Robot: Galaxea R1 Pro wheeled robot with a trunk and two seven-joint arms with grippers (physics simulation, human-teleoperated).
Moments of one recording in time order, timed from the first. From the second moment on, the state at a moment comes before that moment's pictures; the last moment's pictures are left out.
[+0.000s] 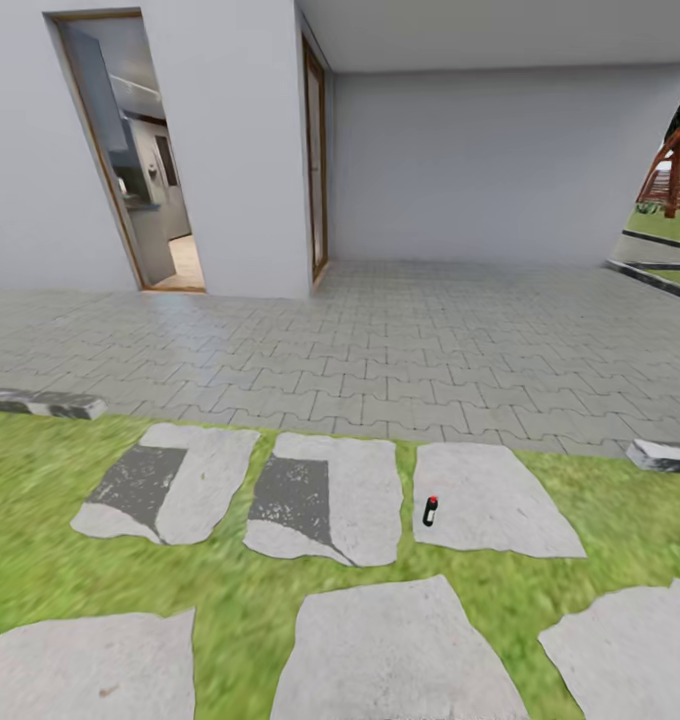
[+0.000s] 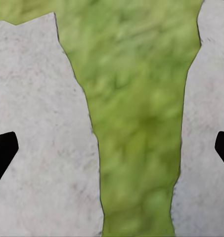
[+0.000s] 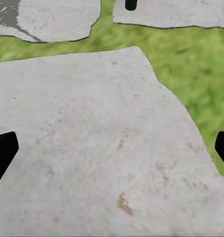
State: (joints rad) left arm -0.25 0.06 0.05 -0.22 -0.05 -0.34 0.00; right arm -0.05 -0.03 0.06 -0.38 -0.10 -0.66 0.00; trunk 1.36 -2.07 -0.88
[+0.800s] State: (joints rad) left arm -0.25 0.06 0.06 -0.22 -0.05 -0.34 0.00; right arm -0.05 -0.03 0.06 -0.38 -0.10 -0.66 0.00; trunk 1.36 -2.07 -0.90
